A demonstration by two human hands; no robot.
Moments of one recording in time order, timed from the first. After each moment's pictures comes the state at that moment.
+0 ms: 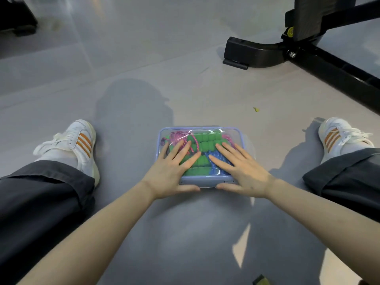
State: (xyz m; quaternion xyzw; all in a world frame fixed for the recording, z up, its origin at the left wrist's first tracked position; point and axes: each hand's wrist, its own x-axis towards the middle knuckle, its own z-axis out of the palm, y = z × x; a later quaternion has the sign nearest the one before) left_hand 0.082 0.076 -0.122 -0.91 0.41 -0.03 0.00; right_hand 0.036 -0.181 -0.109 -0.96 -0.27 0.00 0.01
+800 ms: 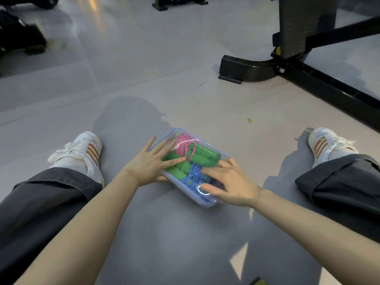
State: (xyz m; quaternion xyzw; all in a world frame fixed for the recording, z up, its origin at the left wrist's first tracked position) left_hand 0.115 0.116 -0.086 -0.89 0.44 -0.03 0.10; right_hand 0.020 -0.140 -0.075 -0.96 -0.24 -0.03 0.16
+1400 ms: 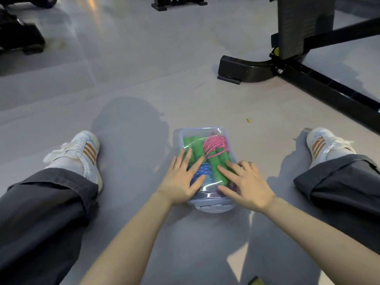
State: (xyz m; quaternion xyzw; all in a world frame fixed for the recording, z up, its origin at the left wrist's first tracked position) left_hand 0.058 0.041 -0.108 -0.94 0.29 0.07 -0.14; right_hand 0.002 -0.174 -0.087 -0.99 -0.14 -0.01 0.05
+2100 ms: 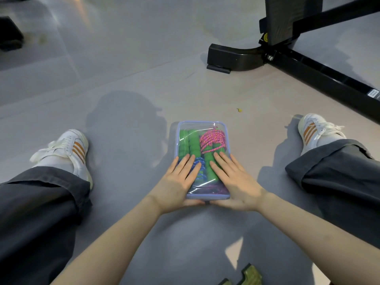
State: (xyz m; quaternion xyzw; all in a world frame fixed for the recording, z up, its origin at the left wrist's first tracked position) left_hand 0.040 0.042 -0.124 -0.89 0.45 -0.01 -0.03; right_hand -0.012 -0.179 -0.106 -0.98 -0.20 0.02 0.05
